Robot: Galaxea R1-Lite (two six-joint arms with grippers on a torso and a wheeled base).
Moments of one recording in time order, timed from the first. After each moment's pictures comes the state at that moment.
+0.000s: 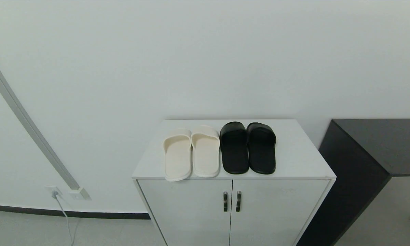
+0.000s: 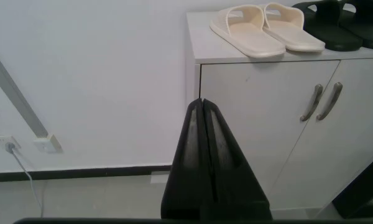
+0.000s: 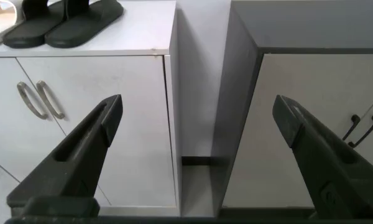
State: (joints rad) left arm 0.00 0.00 0.00 0.01 -0.02 0.02; right arm 0.00 0.00 0.00 0.00 0.01 -0.03
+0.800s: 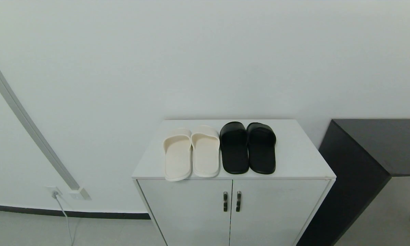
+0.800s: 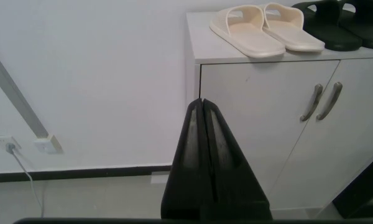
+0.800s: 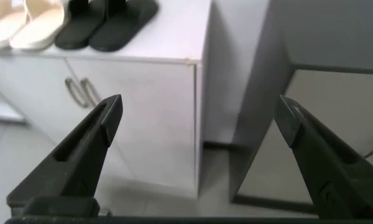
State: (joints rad) left arm 0.00 0.00 0.00 0.01 -0.02 0.02; right arm 0.02 0.40 -0.30 0.08 0.13 -0.01
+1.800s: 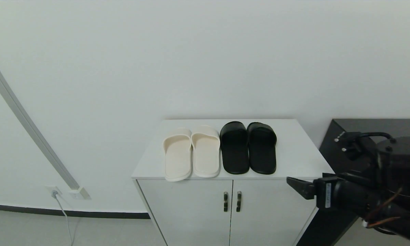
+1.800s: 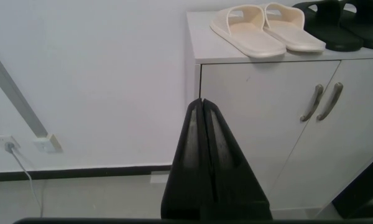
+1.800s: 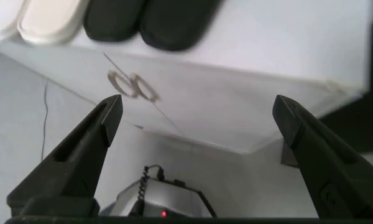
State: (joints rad) left arm 0.00 0.00 0.00 0.01 -0.02 0.01; right arm 0.71 1.44 -0.62 -0.37 -0.34 0.34
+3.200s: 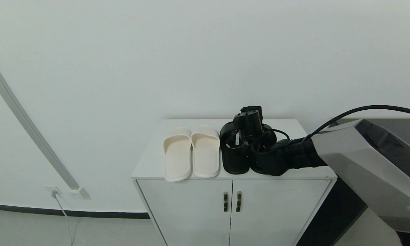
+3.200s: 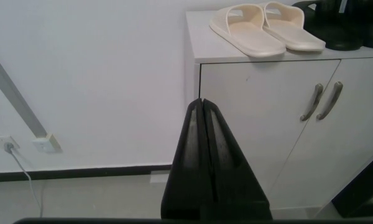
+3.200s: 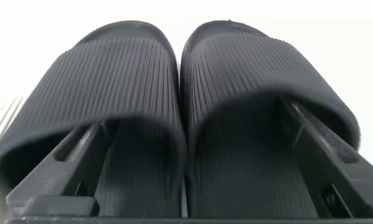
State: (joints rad) left arm 0.00 0.00 0.00 0.01 -0.02 0.02; right arm 0.66 2.36 -1.69 -0.36 -0.76 0.26
